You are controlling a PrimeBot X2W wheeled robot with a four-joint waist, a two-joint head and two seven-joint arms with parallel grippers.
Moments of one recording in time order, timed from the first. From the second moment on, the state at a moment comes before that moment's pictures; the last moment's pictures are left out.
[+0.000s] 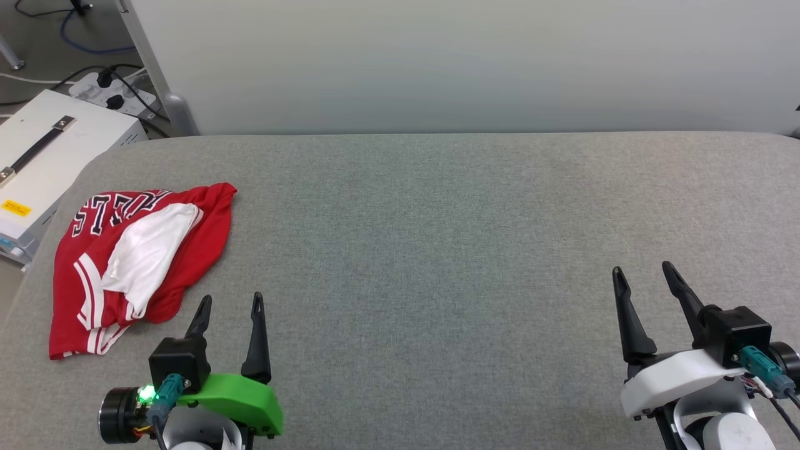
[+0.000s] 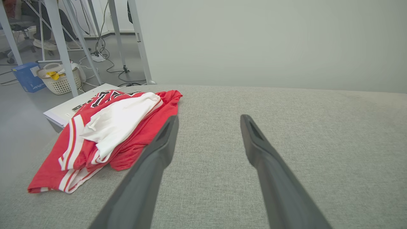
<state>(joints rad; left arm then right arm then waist) 0.01 0.06 0.01 0.08 -0.09 -0.04 -0.12 -0.01 -0.05 -0.02 0.02 0.08 0.13 -0.12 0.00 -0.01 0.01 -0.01</state>
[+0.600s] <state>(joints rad) 0.01 0.06 0.01 0.05 -0.09 -0.06 -0.16 -0.02 -0.05 -0.02 0.00 0.10 0.13 -0.16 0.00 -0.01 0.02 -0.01</state>
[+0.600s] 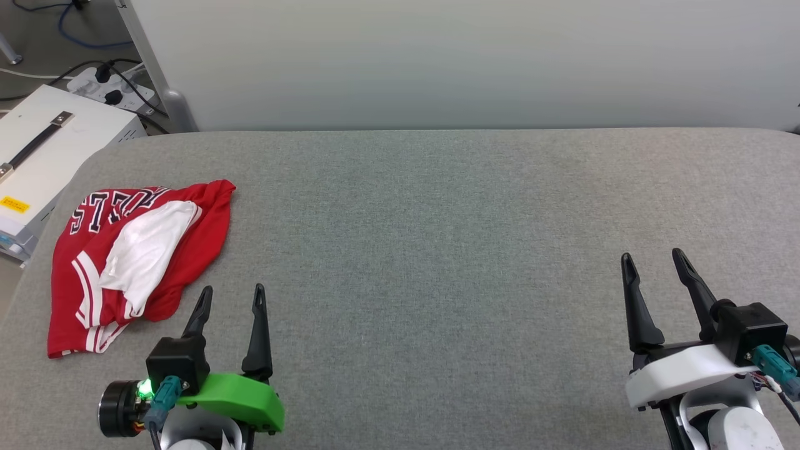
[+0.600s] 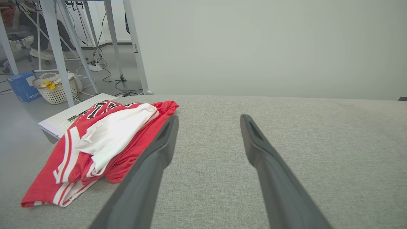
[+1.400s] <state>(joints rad) 0.01 0.05 -0.01 0.13 -0.10 -0.08 -0.21 -0.03 -0.05 -0.02 0.06 0.12 0.13 -0.21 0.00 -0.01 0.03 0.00</state>
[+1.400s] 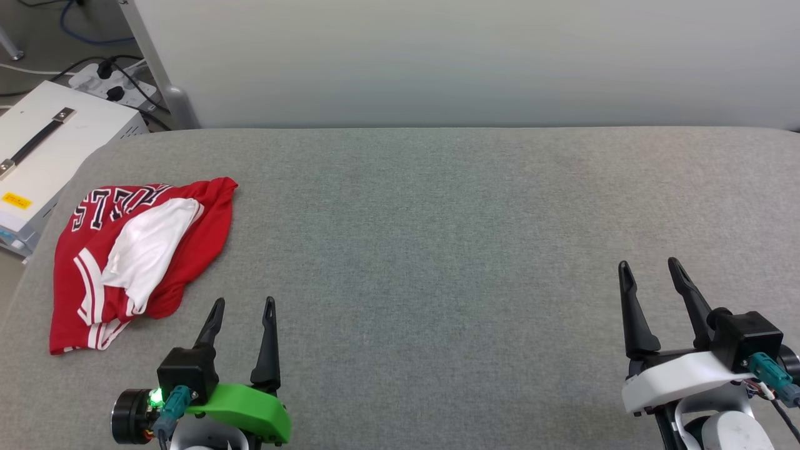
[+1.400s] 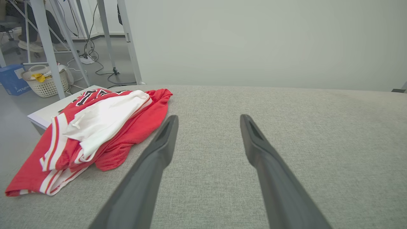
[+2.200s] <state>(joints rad) 0.01 0.05 0.02 0.17 -0.12 -0.09 -0.26 -0.03 -0.05 0.08 0.12 0.17 0.13 -0.25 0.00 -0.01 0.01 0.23</state>
